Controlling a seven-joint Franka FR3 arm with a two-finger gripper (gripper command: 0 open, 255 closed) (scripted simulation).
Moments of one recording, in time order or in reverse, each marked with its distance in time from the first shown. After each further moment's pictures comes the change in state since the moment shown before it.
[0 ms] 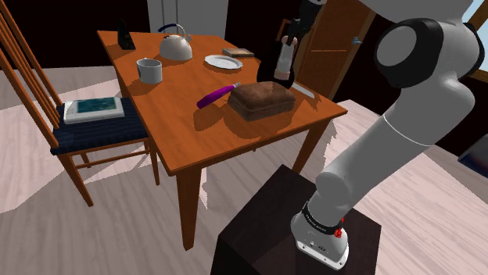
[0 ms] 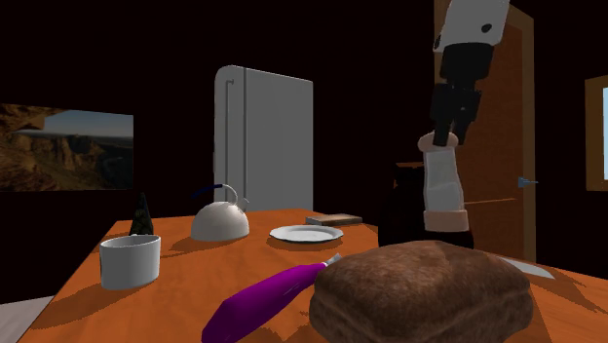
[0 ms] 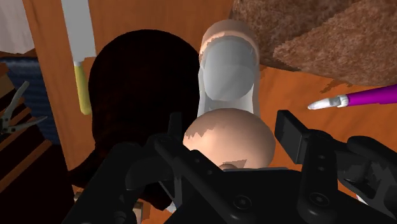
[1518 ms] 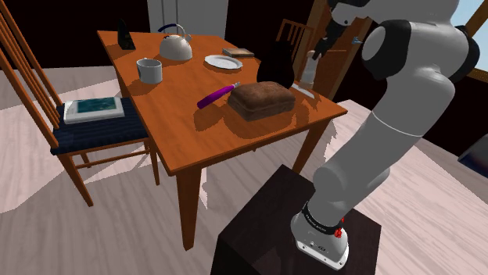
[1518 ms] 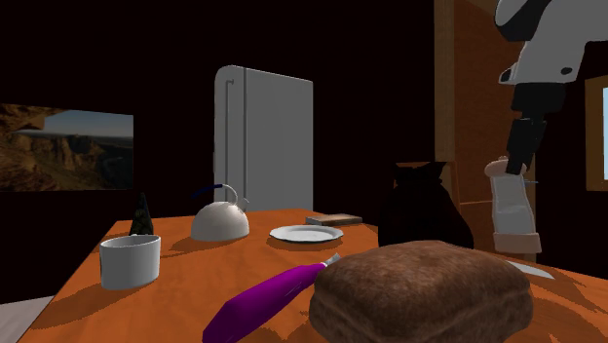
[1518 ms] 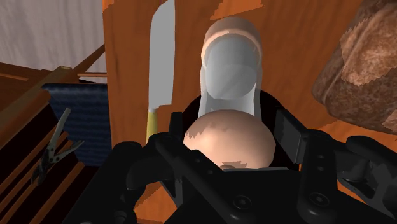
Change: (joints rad) arm -0.143 0.122 -0.193 0.009 0.126 0.082 -0.349
